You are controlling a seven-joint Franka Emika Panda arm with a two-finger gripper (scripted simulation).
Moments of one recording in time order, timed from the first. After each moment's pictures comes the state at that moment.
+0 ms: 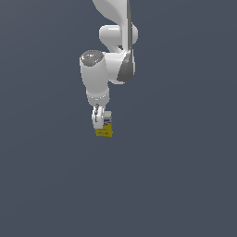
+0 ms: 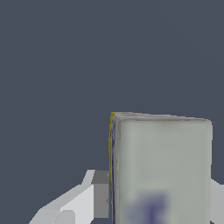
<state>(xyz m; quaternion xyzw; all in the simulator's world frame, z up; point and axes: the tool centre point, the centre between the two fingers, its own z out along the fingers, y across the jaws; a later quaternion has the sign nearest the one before) -0.067 -0.080 0.154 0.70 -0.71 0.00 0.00</state>
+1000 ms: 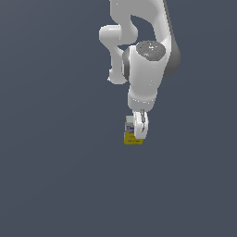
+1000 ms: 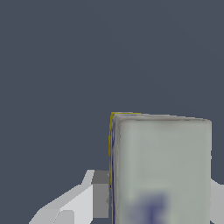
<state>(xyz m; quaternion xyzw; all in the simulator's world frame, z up) 0.006 0.075 0.204 0.70 -0.71 0.00 0.00</state>
